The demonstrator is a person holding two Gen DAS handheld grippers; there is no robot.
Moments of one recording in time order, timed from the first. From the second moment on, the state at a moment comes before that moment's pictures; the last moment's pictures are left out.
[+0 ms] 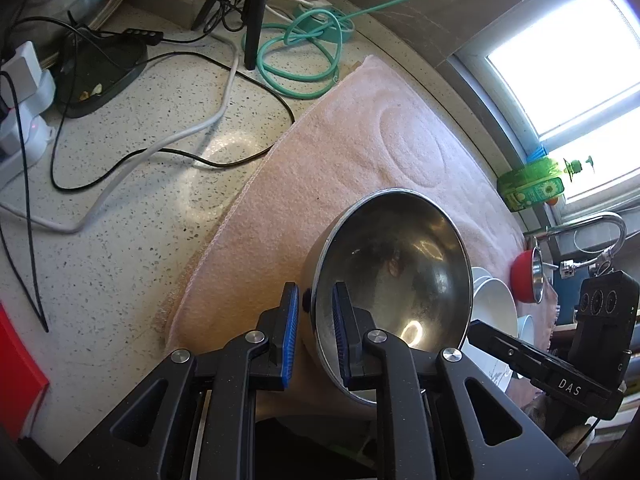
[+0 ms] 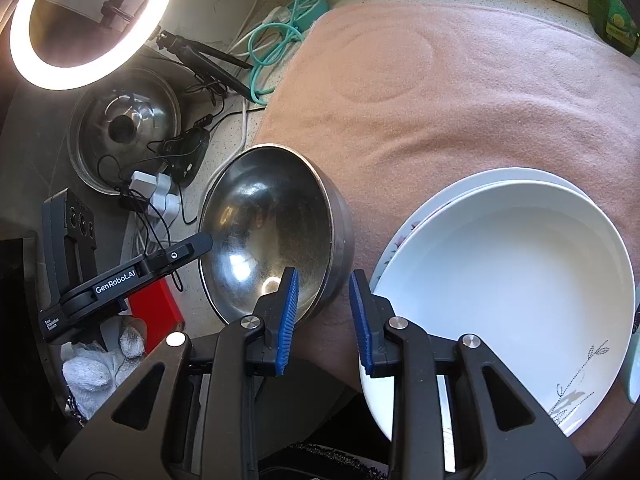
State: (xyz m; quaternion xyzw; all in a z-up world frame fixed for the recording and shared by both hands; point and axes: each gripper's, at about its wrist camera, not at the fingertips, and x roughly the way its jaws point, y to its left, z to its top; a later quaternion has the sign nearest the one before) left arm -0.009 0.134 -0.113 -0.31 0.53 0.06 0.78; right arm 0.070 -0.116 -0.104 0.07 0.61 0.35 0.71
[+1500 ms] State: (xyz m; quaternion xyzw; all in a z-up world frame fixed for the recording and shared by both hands) left arm 0.038 0.019 -0.030 -0.22 0.47 -0.06 0.85; right arm 0.051 -0.375 0.006 0.15 0.43 0.13 0.88
